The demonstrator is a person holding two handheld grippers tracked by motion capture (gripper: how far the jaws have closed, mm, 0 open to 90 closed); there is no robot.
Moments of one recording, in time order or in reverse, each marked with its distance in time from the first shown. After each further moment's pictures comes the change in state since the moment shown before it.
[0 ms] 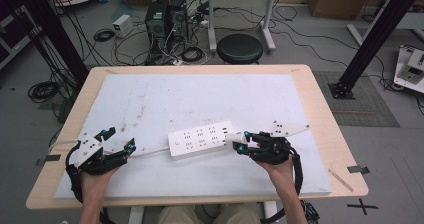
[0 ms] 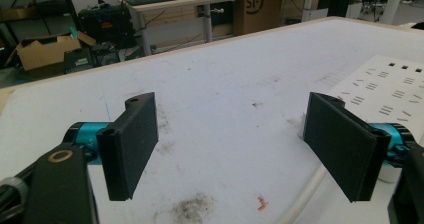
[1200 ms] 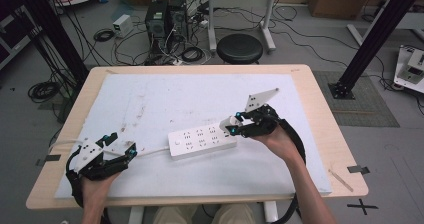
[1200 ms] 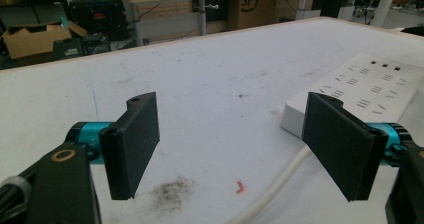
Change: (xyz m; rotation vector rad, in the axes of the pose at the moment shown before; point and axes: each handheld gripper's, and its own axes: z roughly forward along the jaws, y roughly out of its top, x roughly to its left) left arm -0.014 -0.004 -0.009 0.017 -0.028 -0.019; right arm -0.035 0.077 0.041 0.441 -0.042 -0.259
